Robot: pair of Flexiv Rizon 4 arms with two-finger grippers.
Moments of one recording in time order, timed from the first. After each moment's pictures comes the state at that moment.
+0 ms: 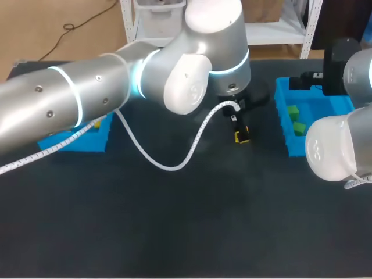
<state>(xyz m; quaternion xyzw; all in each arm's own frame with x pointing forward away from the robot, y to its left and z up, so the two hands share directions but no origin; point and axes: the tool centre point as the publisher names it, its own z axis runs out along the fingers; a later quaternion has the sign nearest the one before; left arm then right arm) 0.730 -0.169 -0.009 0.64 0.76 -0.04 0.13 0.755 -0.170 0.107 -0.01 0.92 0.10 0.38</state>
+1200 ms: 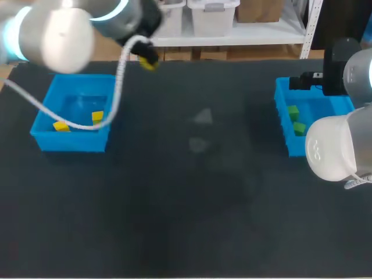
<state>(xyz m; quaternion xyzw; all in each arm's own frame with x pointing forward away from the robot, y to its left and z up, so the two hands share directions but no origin) 0.850 0.091 0.129 0.33 0.91 0.01 0.26 0.755 -0.170 0.107 -0.01 0.92 0.10 0.38</state>
